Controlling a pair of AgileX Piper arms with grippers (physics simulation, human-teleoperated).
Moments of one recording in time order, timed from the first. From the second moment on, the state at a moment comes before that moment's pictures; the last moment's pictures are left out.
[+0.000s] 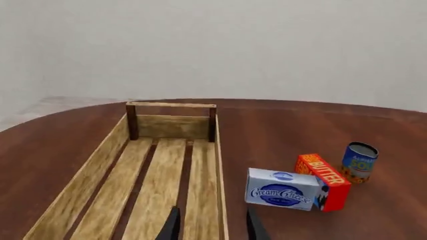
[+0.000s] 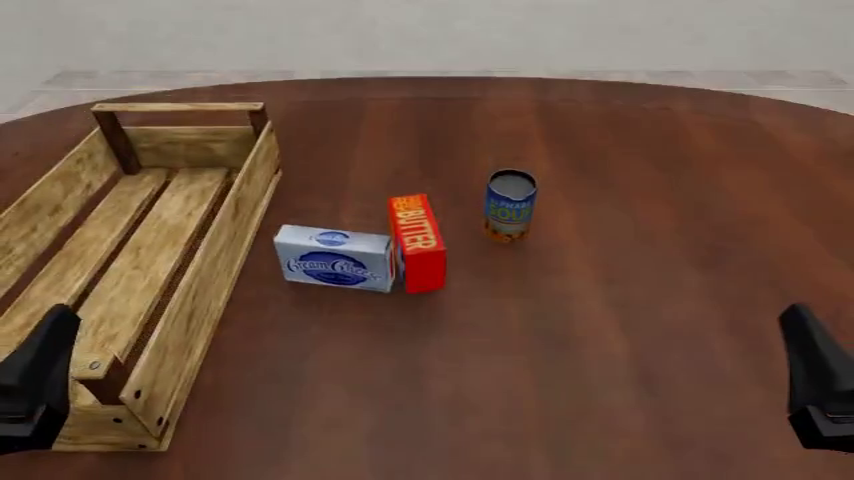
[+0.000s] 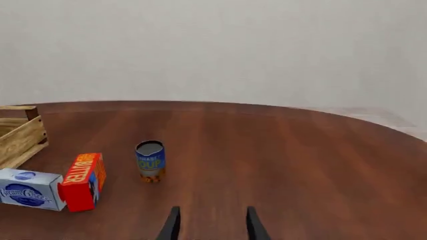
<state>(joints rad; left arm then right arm) -0.02 0.01 0.00 -0.01 -0.05 0.01 0.00 0.00 -0.02 -0.01</state>
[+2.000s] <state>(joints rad) -0.36 0.91 -0.68 0.06 0.26 -0.02 0.08 0.00 -0.04 -0.01</state>
